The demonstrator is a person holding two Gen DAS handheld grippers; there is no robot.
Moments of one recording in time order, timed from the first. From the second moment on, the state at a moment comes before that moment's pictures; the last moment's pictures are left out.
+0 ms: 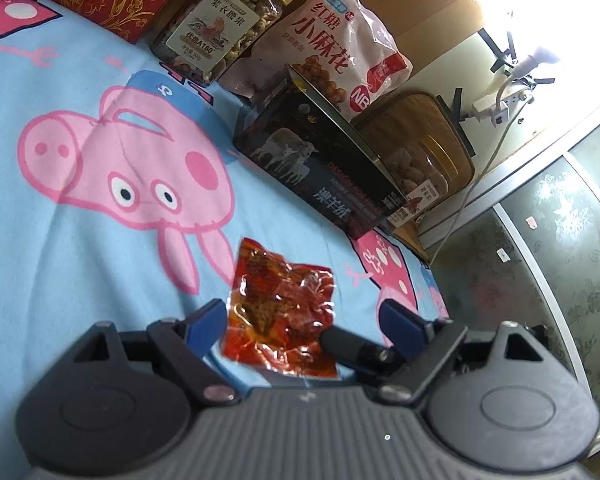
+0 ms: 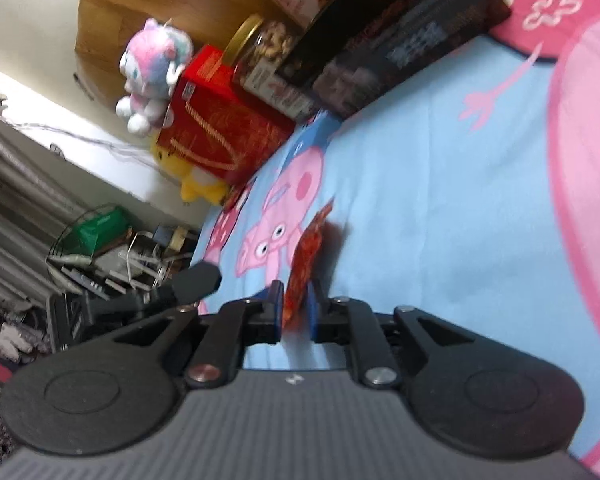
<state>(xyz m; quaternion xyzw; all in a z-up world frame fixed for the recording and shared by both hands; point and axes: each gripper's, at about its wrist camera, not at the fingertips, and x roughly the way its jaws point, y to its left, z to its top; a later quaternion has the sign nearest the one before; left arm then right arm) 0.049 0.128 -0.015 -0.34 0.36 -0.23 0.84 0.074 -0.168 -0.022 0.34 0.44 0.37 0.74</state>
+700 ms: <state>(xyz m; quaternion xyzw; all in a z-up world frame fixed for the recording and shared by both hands) 0.044 0.128 0.002 -0.33 0.35 -0.27 0.83 0.080 -0.180 -0.021 0.42 0.43 0.42 0.68</state>
